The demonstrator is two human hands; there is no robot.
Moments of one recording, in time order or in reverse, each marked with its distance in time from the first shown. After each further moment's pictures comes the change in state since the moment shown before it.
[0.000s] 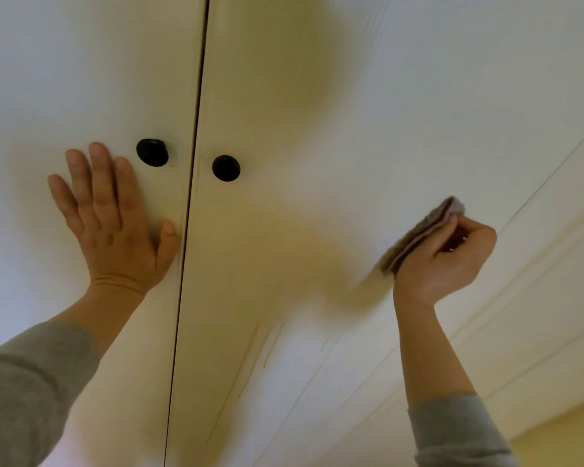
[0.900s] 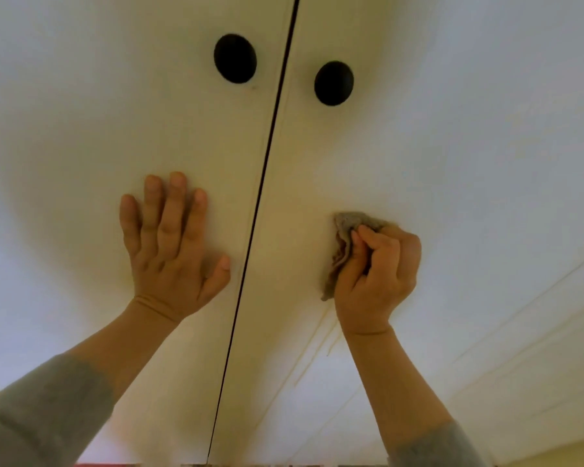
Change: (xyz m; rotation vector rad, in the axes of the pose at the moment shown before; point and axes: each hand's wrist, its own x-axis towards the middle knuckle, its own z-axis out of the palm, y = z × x) left_hand -0.080 -0.025 0.004 -0.078 -0.005 0.200; right_hand -0.172 0.002 0.043 0.118 -0.205 -0.598
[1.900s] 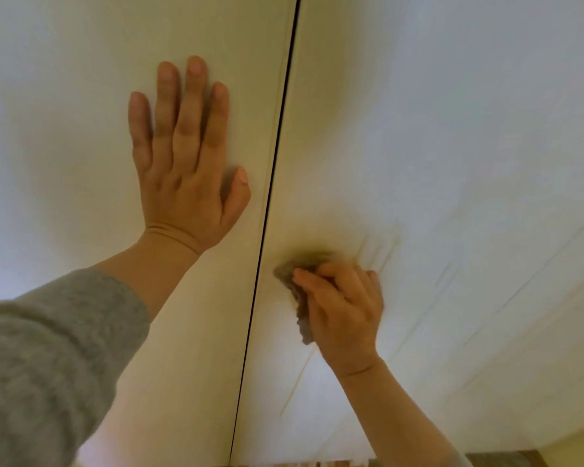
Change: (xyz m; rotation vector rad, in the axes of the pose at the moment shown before) left_hand 0.005 -0.001 -0.002 0.086 0.017 0.034; right_hand -0.137 -0.030 -0.029 -0.004 -0.271 -0.166
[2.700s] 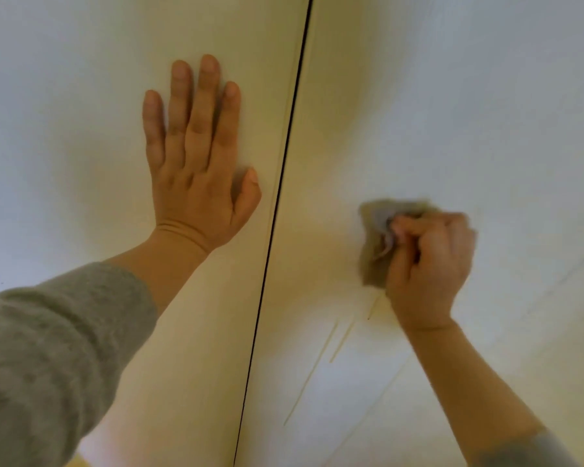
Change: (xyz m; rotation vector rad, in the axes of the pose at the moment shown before) left_hand -0.002 0.002 -0.004 -0.006 -0.022 0.002; right_hand 0.046 0.063 -0.023 -0.029 0.106 0.018
